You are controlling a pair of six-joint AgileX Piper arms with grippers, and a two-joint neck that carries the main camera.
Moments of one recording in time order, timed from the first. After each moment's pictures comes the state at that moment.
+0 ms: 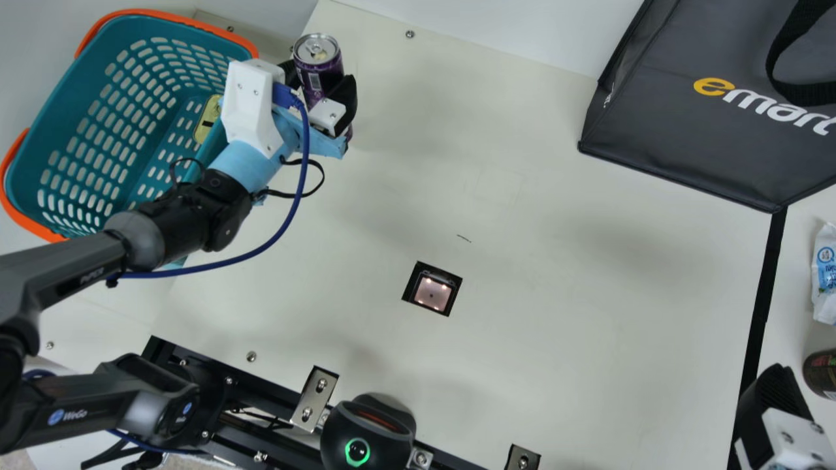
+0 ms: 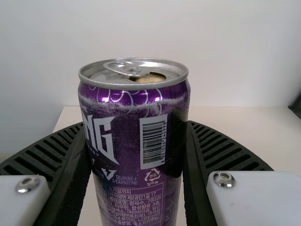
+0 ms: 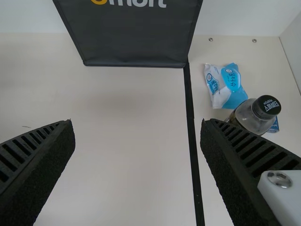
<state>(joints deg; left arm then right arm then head) -6.5 89.8 -29.6 2.3 -40.0 -7.8 0.7 42.6 -69.8 -0.8 69.7 0.0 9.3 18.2</state>
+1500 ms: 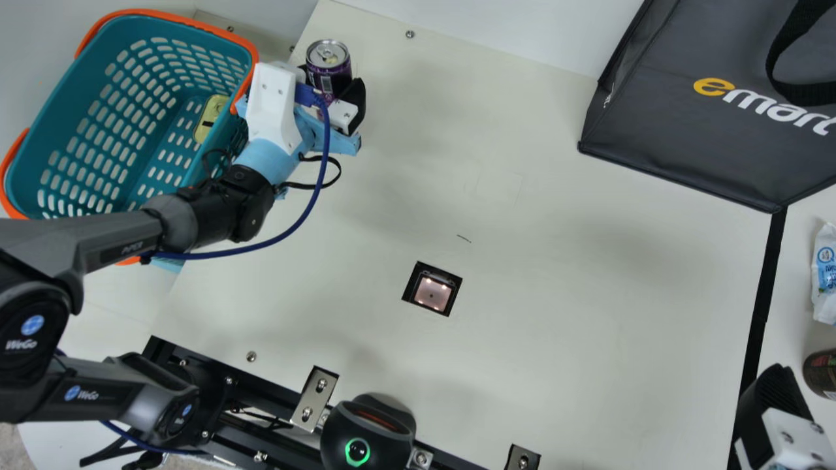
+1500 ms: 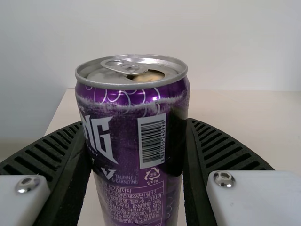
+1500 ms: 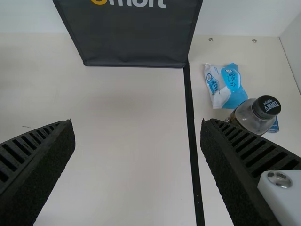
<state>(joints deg) -8.4 96.5 -31.5 -5.1 -40.5 -2.1 0.7 42.6 -69.8 -0.8 69.7 0.0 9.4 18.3</state>
